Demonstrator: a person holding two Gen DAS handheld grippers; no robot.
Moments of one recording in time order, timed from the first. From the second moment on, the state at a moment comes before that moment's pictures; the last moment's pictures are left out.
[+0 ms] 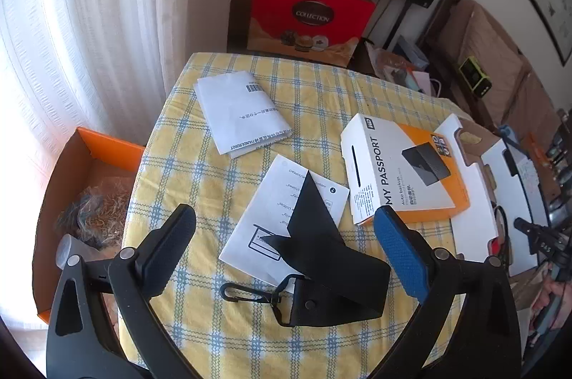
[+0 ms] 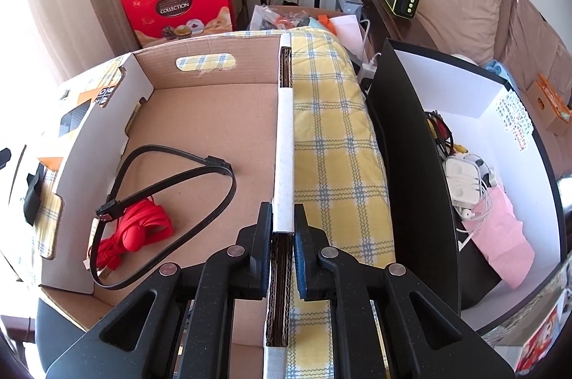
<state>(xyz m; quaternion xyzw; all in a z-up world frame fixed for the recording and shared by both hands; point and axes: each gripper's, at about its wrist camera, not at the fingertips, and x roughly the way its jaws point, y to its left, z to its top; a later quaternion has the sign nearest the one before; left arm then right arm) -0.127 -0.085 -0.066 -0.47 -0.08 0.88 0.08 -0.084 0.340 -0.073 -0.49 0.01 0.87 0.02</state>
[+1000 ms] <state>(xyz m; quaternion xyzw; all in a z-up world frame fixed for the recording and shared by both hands) -0.122 -0.058 -0.103 -0.55 -0.05 0.82 0.13 -0.083 0.337 -0.072 -0.49 0.01 0.87 0.02</state>
